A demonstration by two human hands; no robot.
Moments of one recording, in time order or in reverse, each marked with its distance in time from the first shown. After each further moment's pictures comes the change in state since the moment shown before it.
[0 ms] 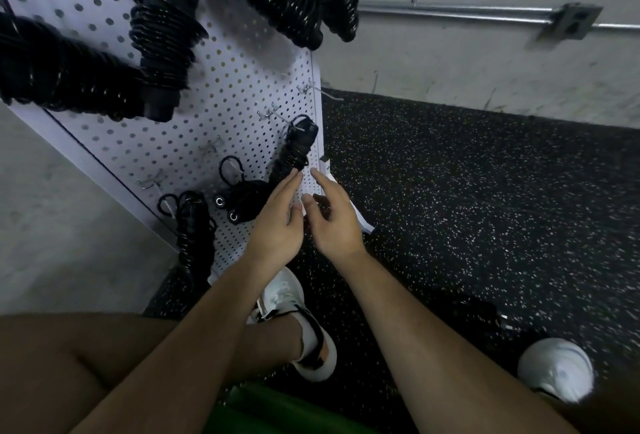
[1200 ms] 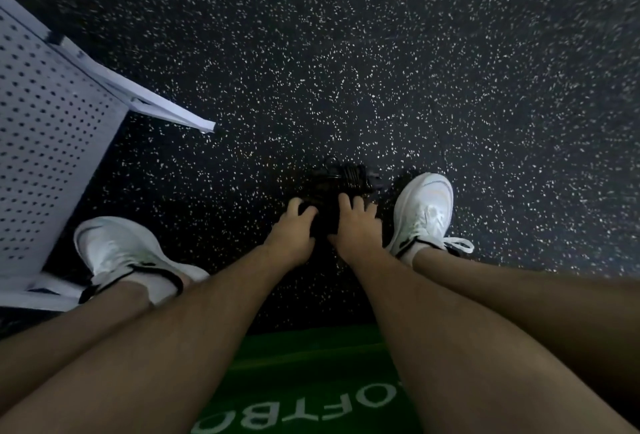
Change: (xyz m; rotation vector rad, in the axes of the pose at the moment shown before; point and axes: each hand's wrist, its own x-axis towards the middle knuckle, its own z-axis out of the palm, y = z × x) left_hand -0.106 -0.019 0.329 0.508 -1.043 -0.060; right_hand -0.194 0.243 -0.198 -0.978 -0.256 0.843
